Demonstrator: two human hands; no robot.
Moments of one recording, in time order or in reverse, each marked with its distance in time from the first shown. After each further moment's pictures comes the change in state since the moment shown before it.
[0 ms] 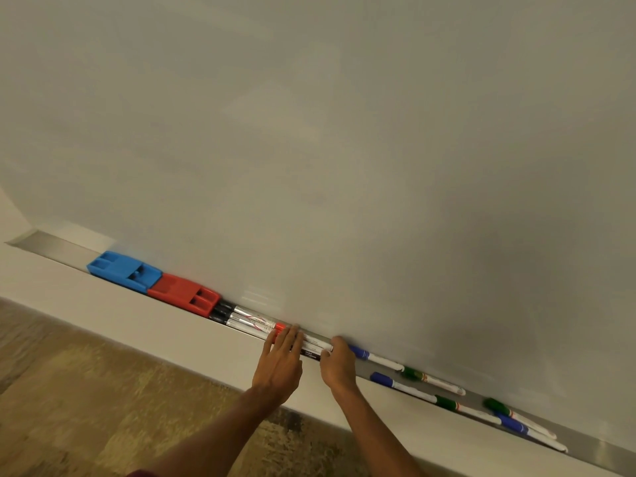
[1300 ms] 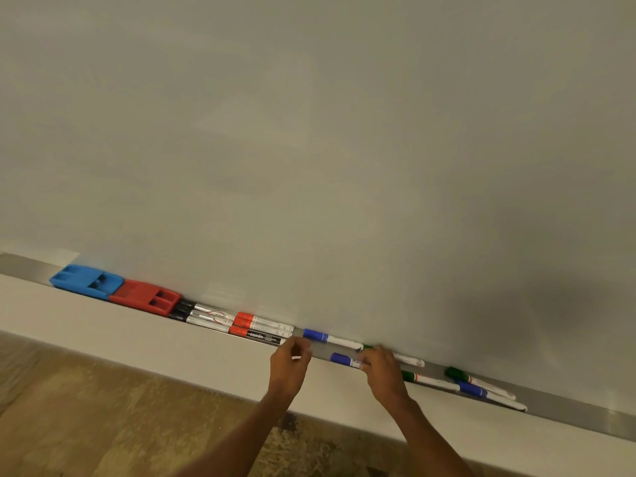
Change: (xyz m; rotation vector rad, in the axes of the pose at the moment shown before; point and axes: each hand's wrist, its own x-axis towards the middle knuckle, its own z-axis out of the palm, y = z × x) left_hand 0.000 0.125 -0.012 -1.120 0.062 -0.537; right_hand 0.012 0.151 -0.114 -0.359 0.023 -0.279
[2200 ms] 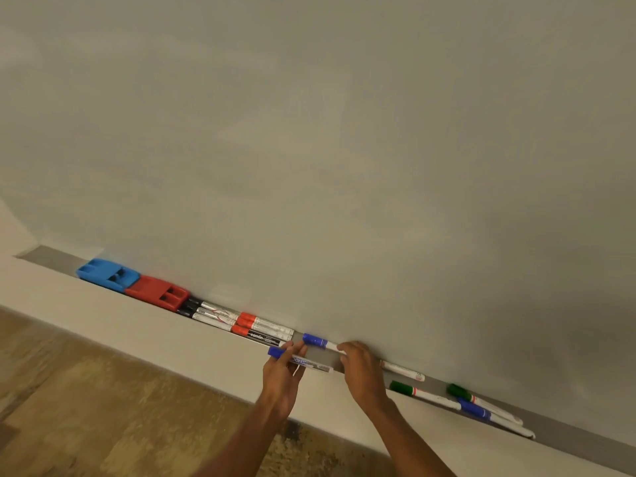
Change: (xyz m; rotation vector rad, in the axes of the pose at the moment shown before) left_hand -0.007 0.005 0.012 -1.039 0.153 -0.414; right_hand 0.005 -0.026 0.000 0.085 0.124 -0.192
